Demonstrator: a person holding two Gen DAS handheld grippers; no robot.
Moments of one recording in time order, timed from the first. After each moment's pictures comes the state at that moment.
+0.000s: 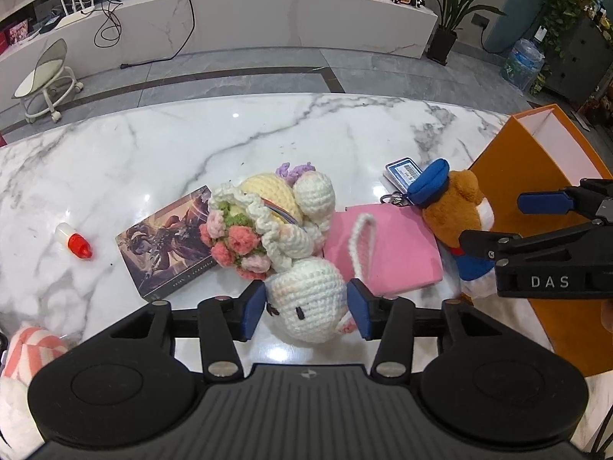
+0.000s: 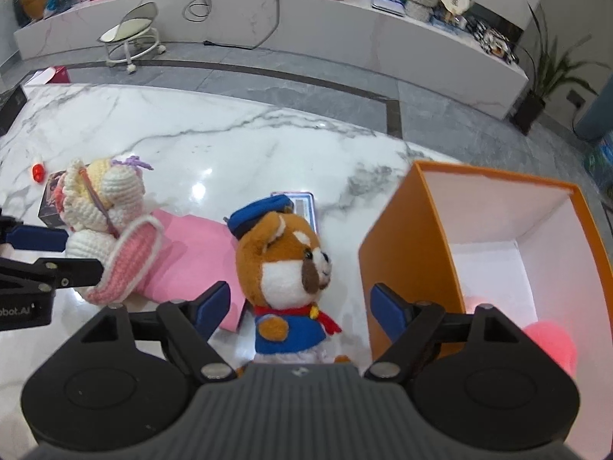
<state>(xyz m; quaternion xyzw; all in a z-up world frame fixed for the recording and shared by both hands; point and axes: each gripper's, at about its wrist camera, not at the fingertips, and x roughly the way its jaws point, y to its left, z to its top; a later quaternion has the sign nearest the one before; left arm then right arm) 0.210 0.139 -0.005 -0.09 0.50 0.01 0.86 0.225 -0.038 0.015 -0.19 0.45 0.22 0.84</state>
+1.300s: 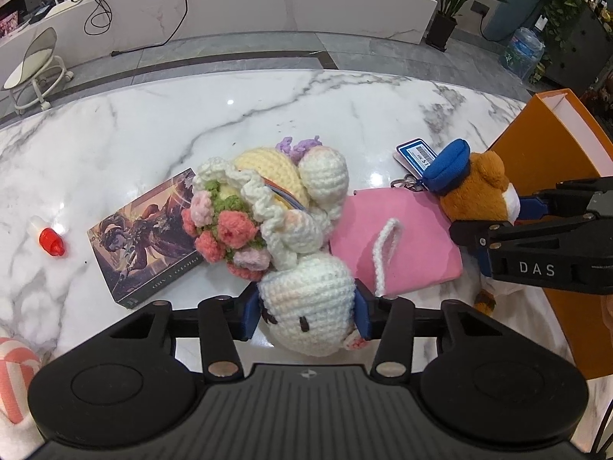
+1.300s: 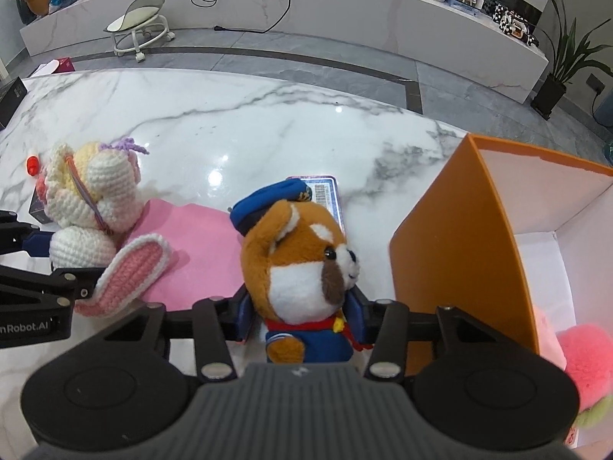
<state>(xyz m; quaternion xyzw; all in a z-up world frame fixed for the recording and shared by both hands) 0.223 0.140 -0.032 -0.09 0.52 0.00 0.85 0.243 -0.030 -0.016 -0.17 0.48 0.23 0.83</state>
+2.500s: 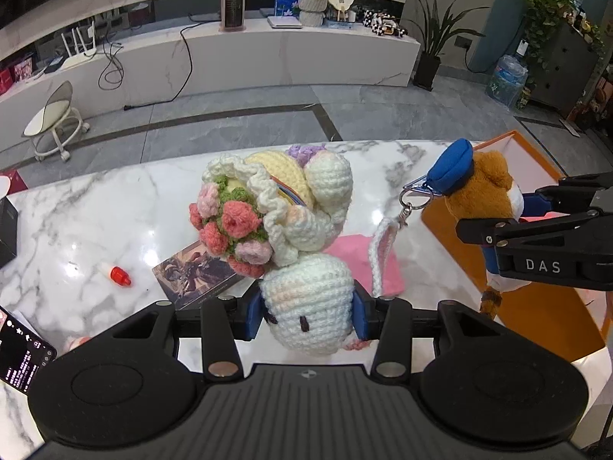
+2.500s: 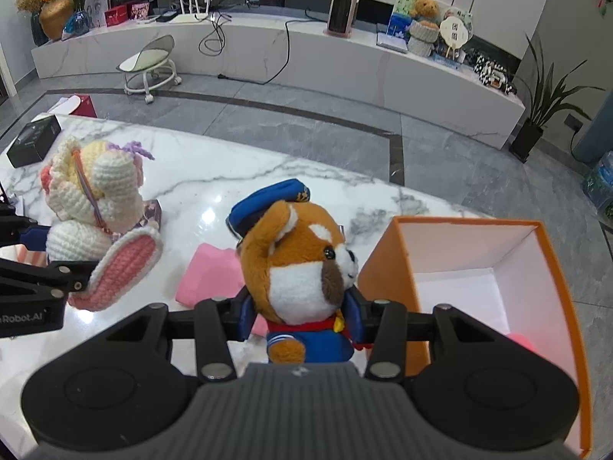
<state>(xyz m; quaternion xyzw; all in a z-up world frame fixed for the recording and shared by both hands) 0.177 0.123 0.065 -0.06 0.45 0.01 0.89 0.185 -0.049 0.091 -0.17 0.42 0.23 0.86</state>
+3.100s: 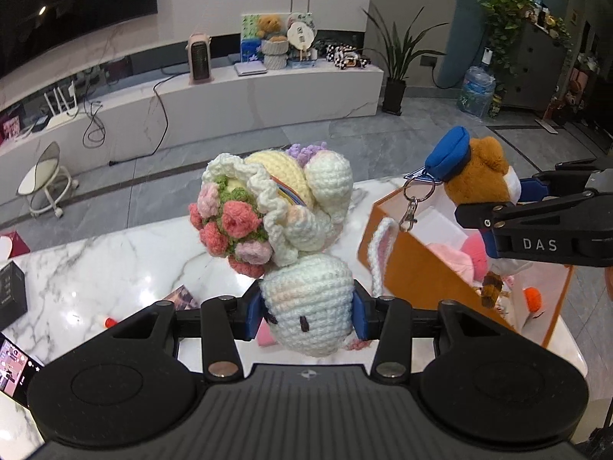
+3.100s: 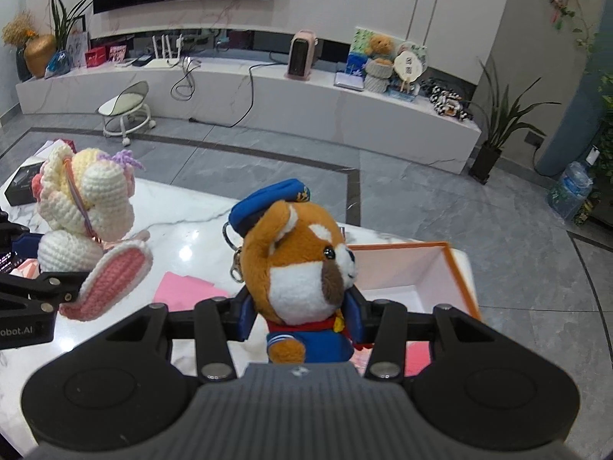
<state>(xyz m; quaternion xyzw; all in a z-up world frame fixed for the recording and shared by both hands) 0.164 0.053 0.133 -0.01 0.40 -0.02 0.91 0.158 -0.127 0.170 -0.15 0.36 0.20 0.90</state>
